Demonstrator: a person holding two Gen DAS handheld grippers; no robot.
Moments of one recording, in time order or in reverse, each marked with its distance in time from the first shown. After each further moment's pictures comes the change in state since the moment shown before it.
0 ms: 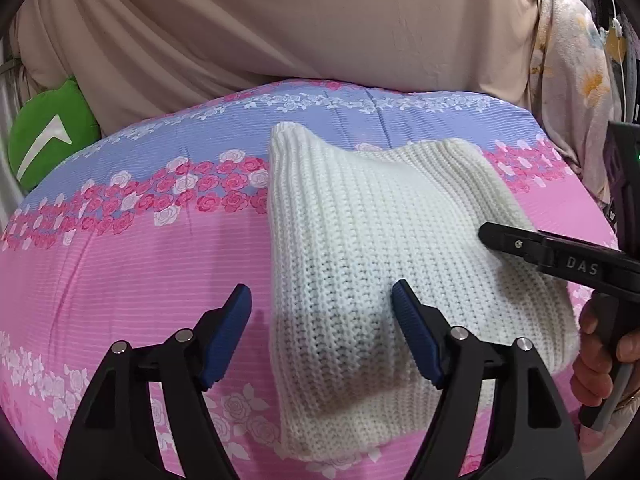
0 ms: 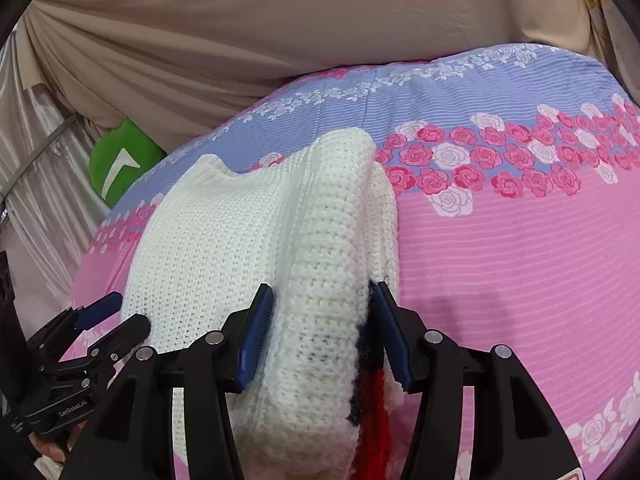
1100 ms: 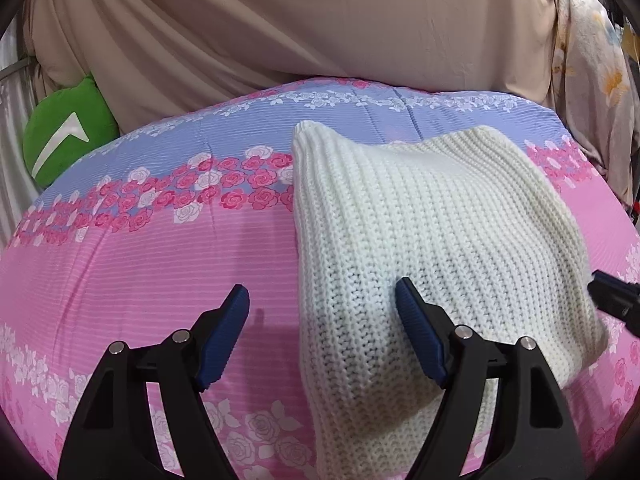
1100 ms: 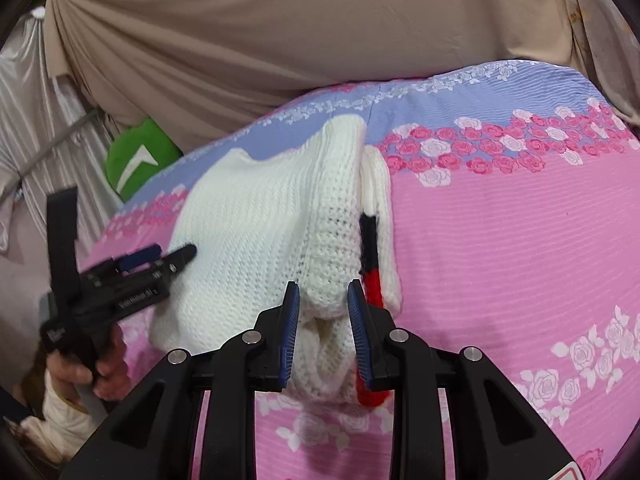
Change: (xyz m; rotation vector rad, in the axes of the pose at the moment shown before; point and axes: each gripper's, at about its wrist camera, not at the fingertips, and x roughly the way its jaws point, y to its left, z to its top) left arm 0.017 0.015 -0.008 -0.010 -0.026 0.074; right arm -0.048 0.008 -0.054 -0.043 -0.071 -0.008
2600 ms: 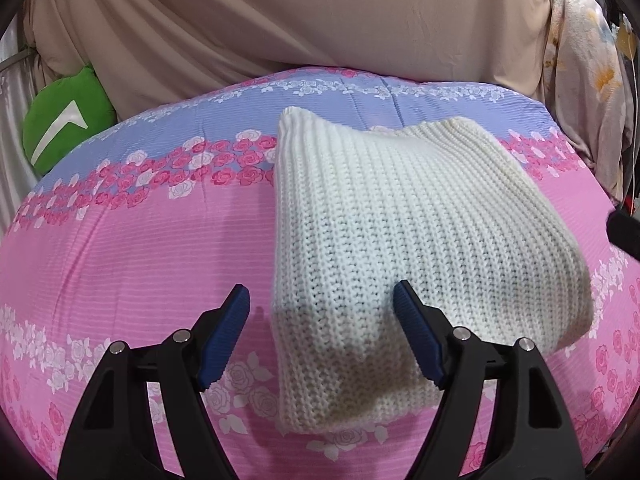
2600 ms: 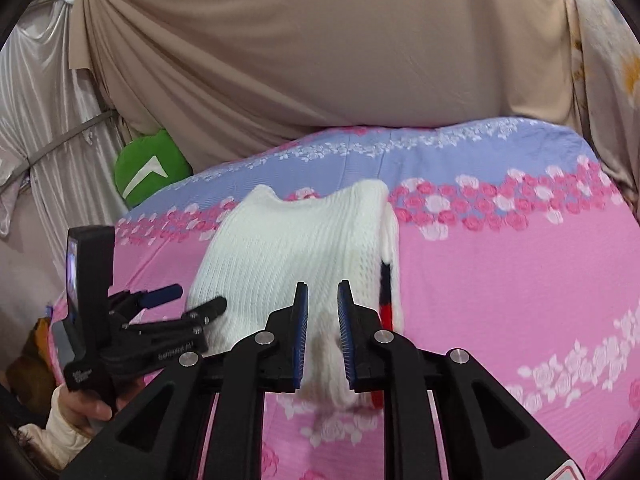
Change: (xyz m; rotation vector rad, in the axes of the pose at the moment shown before) left arm -0.022 -0.014 -0.014 -0.011 0.044 -0.025; right arm -0.049 0.039 0.020 -0.090 -0.110 -0.030
